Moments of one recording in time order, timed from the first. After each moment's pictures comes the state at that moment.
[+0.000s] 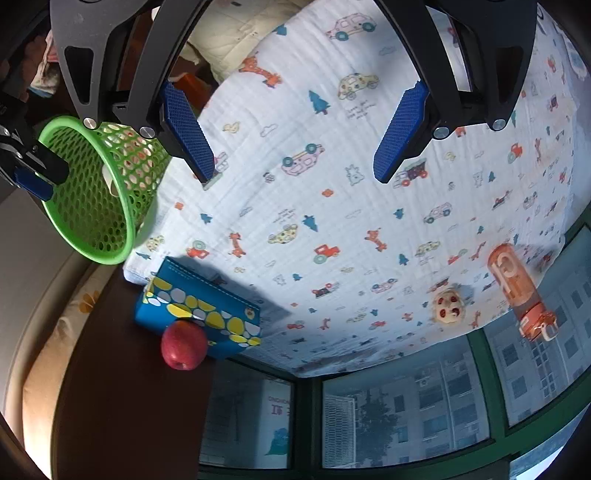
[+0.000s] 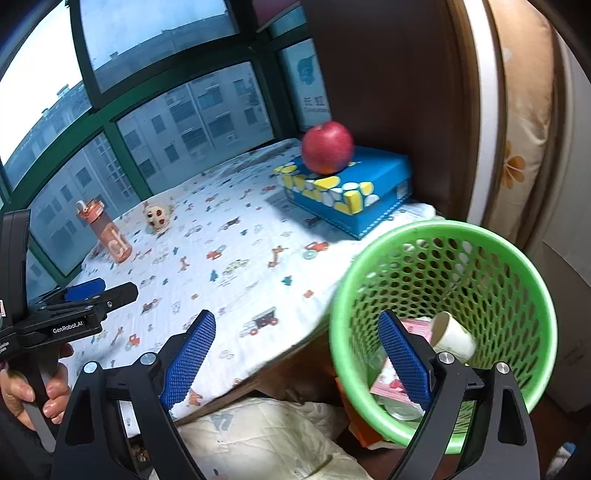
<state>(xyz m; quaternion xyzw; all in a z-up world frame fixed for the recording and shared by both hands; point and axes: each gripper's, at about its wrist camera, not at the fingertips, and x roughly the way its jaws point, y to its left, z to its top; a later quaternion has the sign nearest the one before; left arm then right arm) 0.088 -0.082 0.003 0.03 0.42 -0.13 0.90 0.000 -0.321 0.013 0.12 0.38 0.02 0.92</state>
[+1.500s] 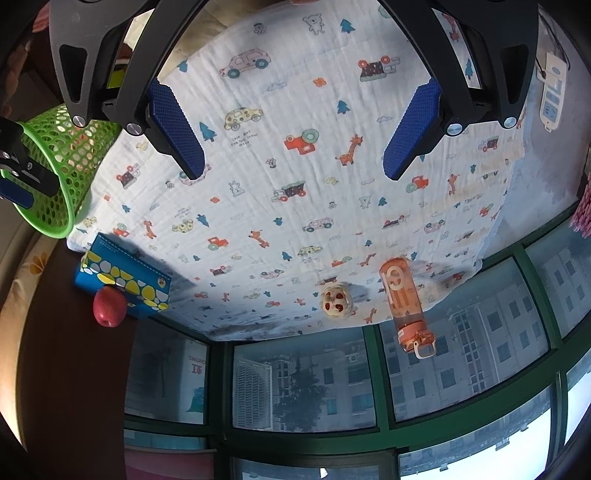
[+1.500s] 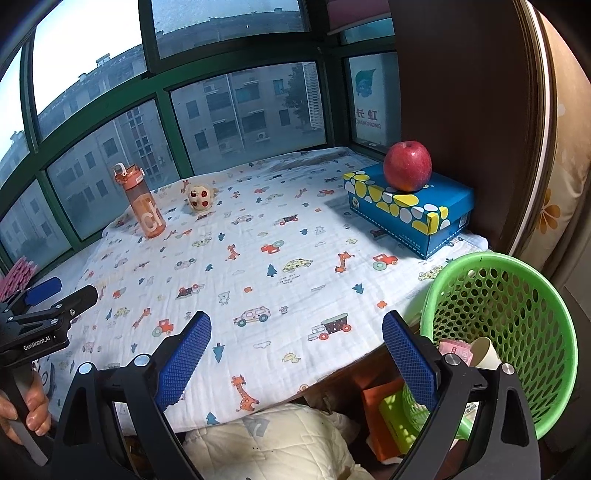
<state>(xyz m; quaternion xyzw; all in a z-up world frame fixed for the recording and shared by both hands) 0.021 0.022 0.016 0.01 0.35 0.00 0.94 0.003 -0.231 0.019 0.05 0.36 0.06 0.93</state>
